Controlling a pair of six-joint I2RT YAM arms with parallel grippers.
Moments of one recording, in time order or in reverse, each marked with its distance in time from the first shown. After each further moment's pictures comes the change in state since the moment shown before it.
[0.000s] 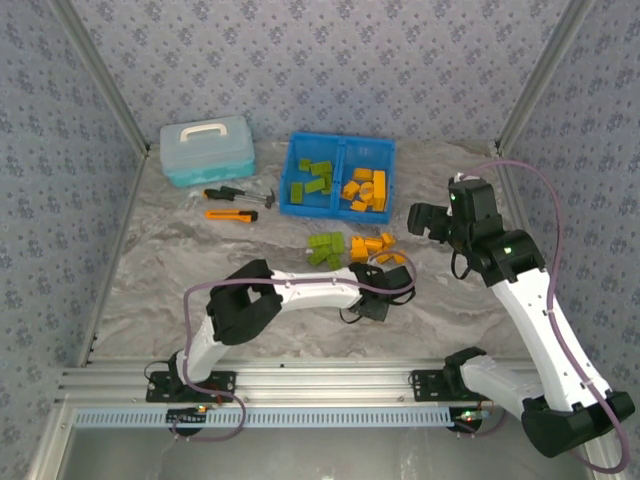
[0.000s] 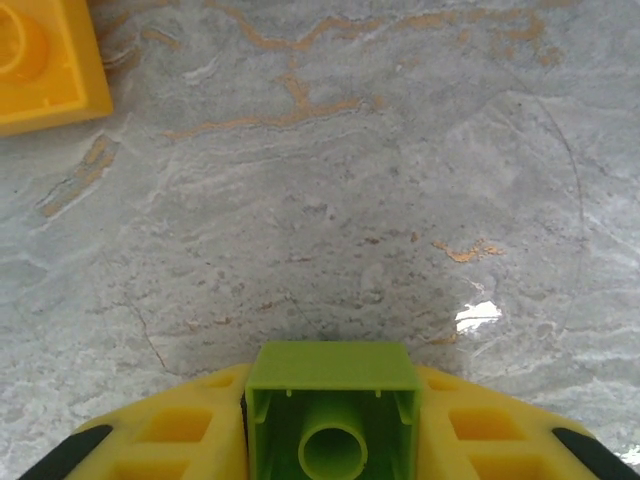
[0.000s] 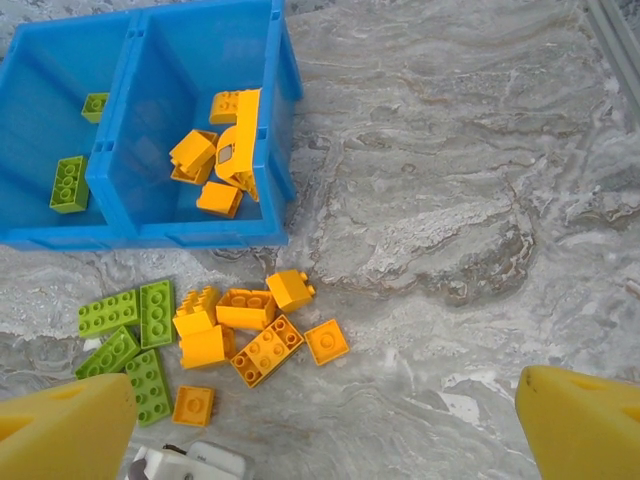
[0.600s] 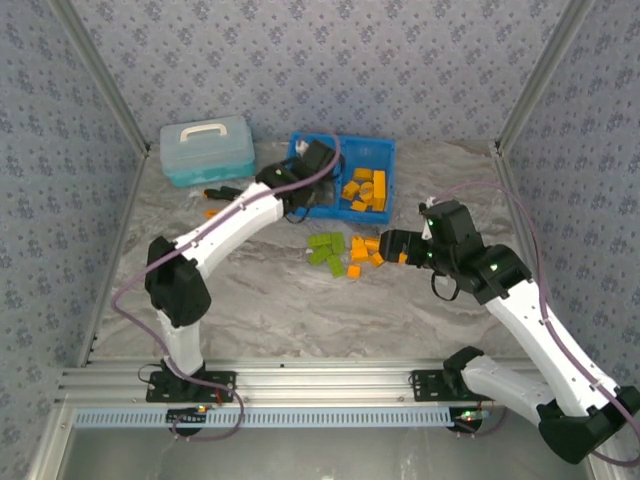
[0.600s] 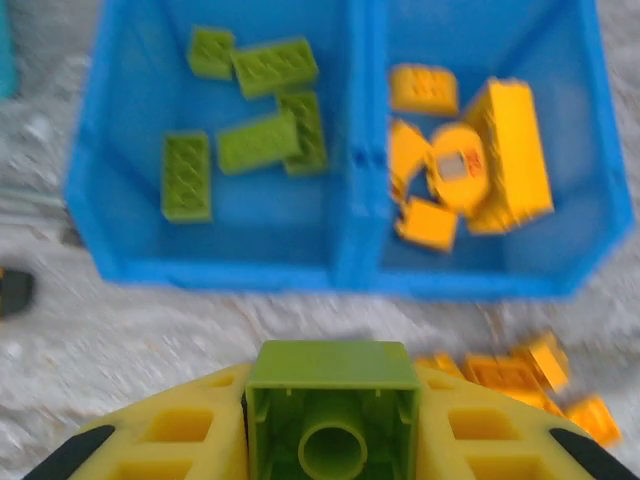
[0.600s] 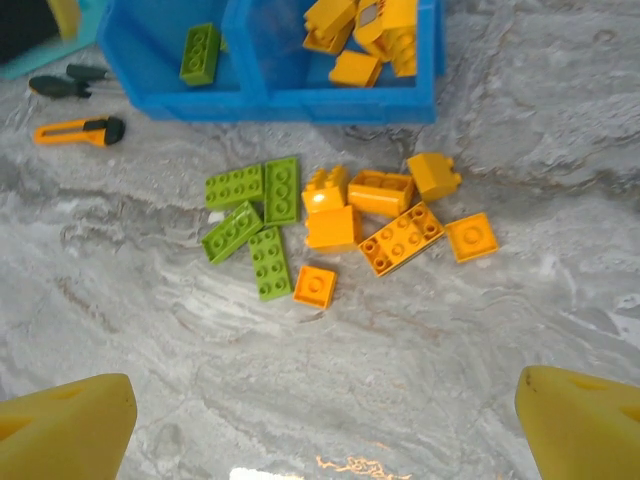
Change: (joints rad) left arm 0.512 -0.238 0.277 -0.060 -0.090 0.274; right arm 0.205 -0.065 -0.129 0.007 -0.158 0.147
